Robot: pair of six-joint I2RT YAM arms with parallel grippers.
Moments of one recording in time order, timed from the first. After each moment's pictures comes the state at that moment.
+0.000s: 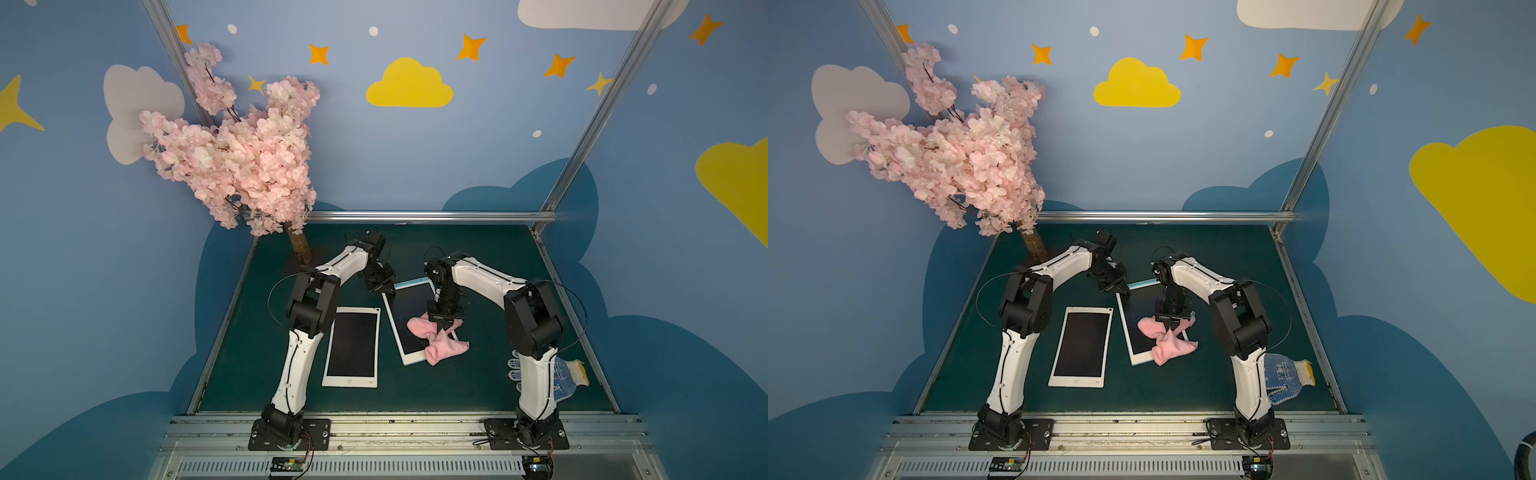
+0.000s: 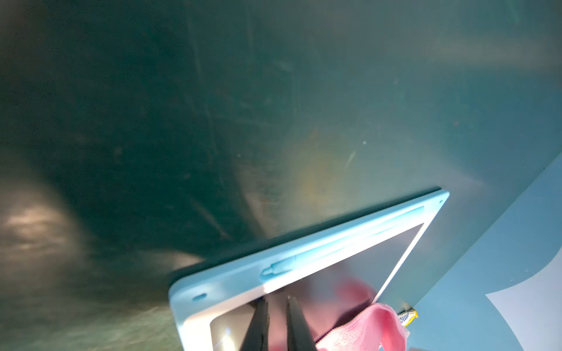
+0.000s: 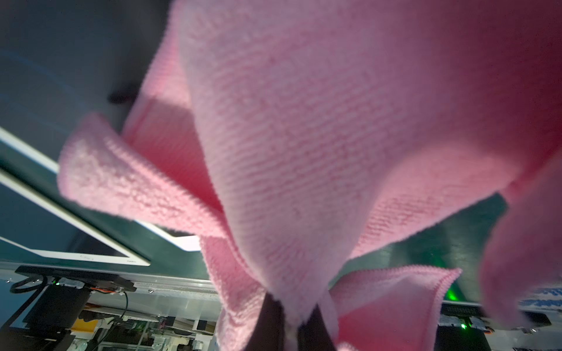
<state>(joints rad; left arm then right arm) -0.39 2.35 1.89 -0.87 0.48 -0.81 0.62 2.06 1.61 -1.33 -0.29 0.55</state>
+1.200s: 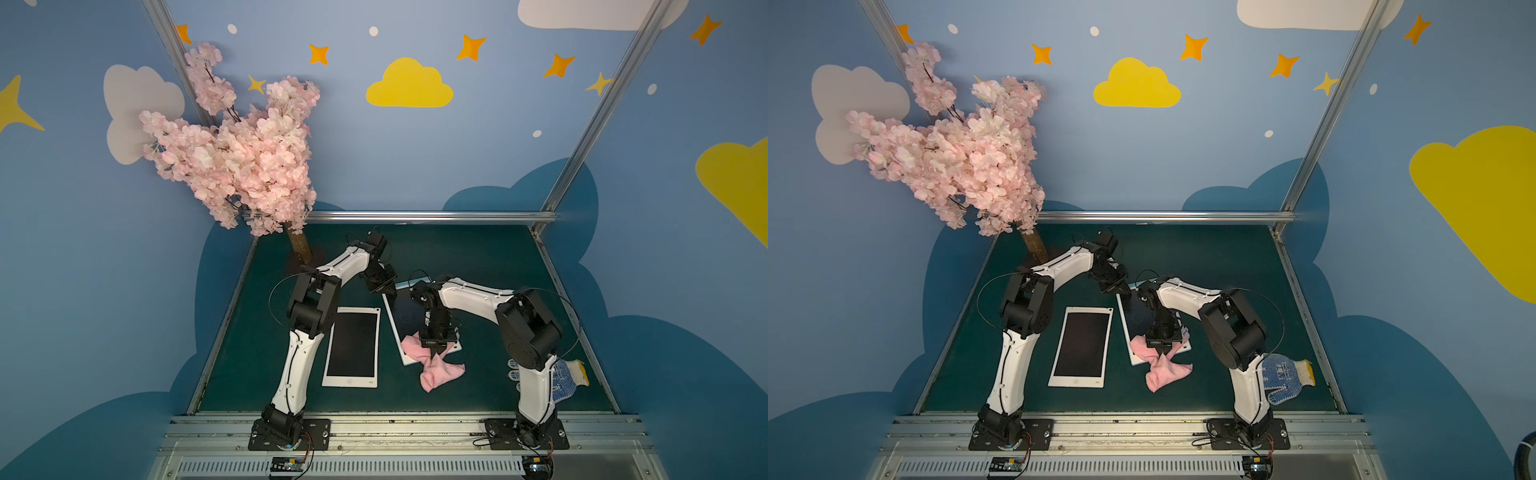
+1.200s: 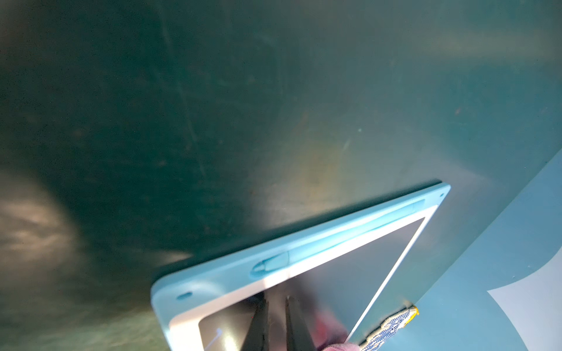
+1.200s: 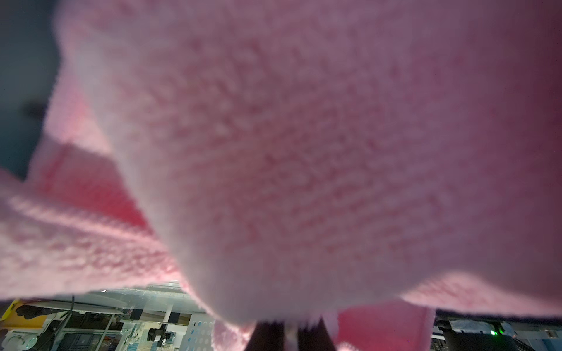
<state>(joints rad) -0.39 2.34 1.88 -0.86 0.49 -0.81 0.75 2.01 1.38 -1.22 -0.31 0.61</state>
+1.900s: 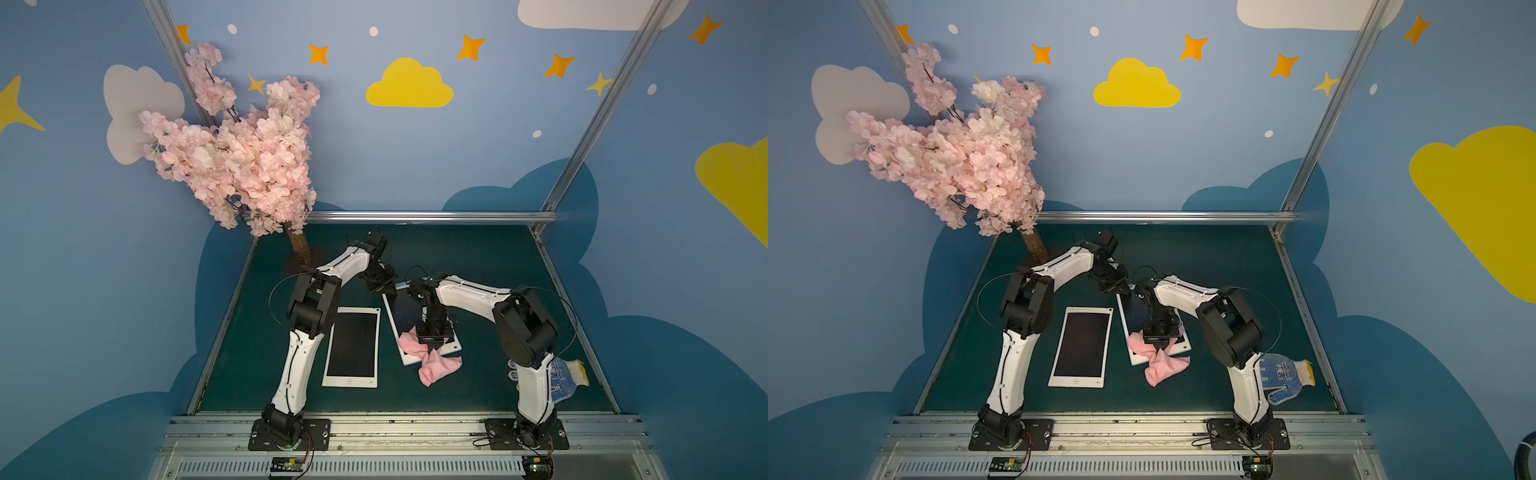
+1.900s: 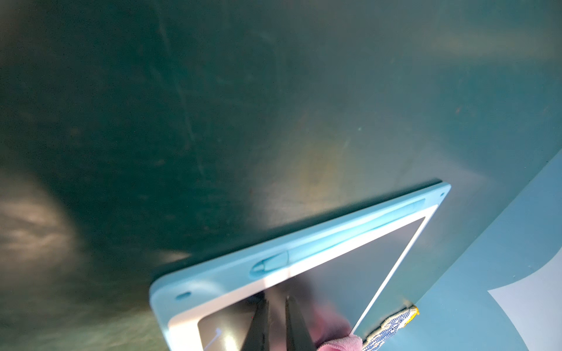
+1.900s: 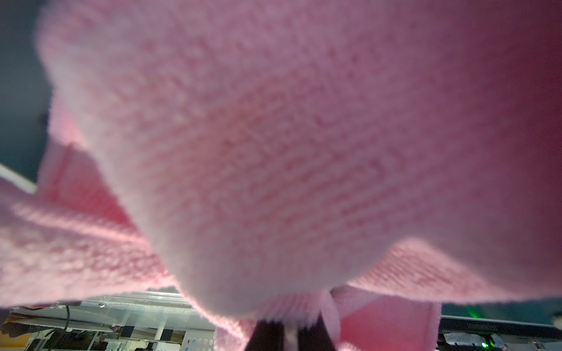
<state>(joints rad) -0.40 2.34 1.88 -0.86 0.49 -0.81 0.75 2.03 1.42 -1.20 -0.26 0.61</state>
